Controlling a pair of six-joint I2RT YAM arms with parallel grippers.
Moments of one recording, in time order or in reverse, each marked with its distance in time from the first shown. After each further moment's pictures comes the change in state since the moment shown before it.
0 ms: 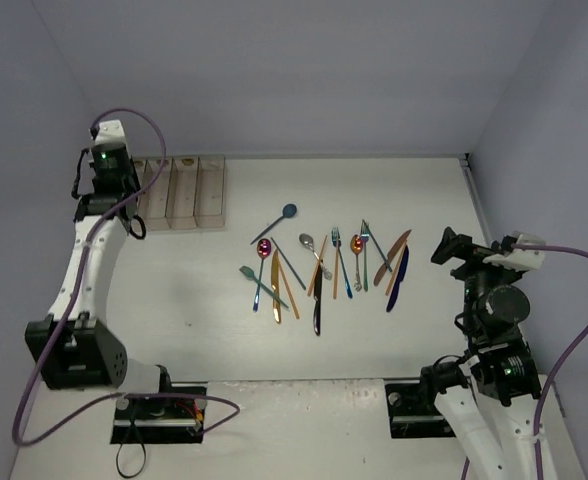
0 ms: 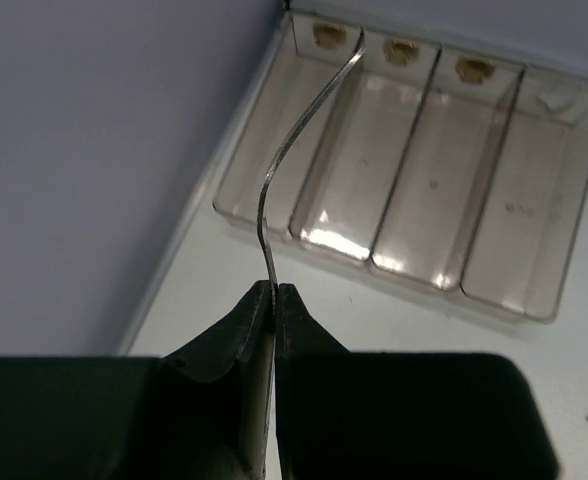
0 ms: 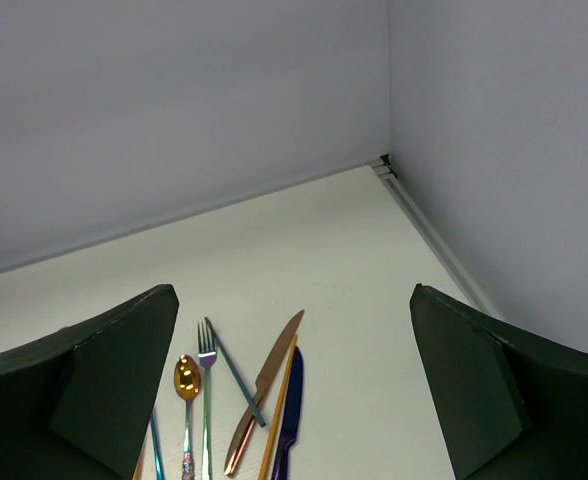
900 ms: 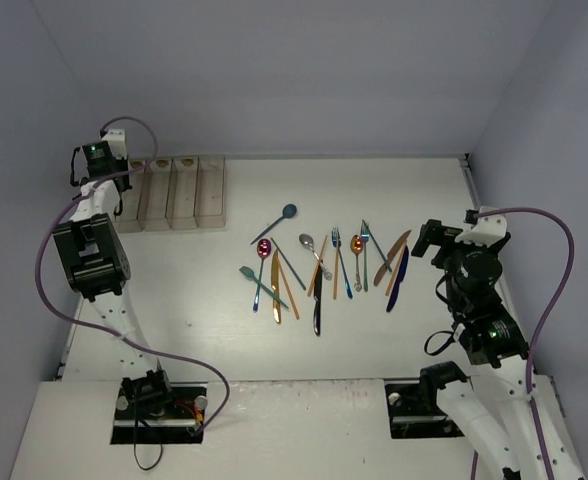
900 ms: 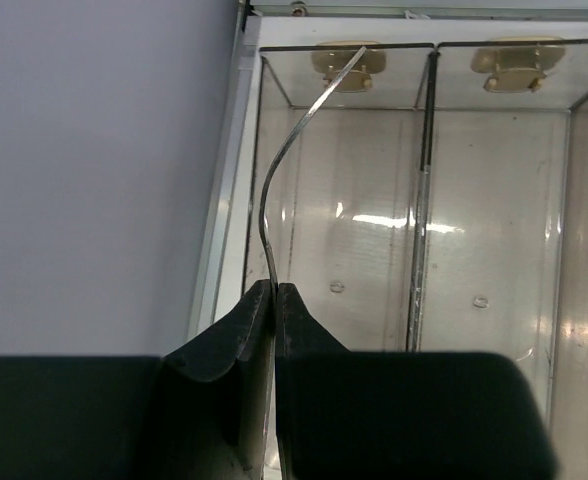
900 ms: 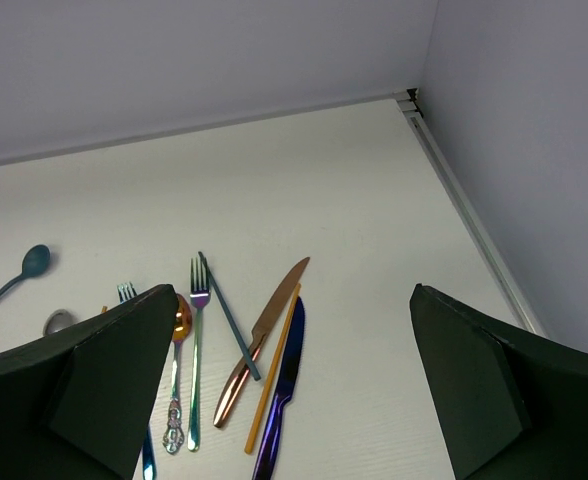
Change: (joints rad) left arm 0.283 0.808 0.434 0.286 0.394 0.324; right arm 0.057 0.217 0.024 -0.016 -0.029 -0.031
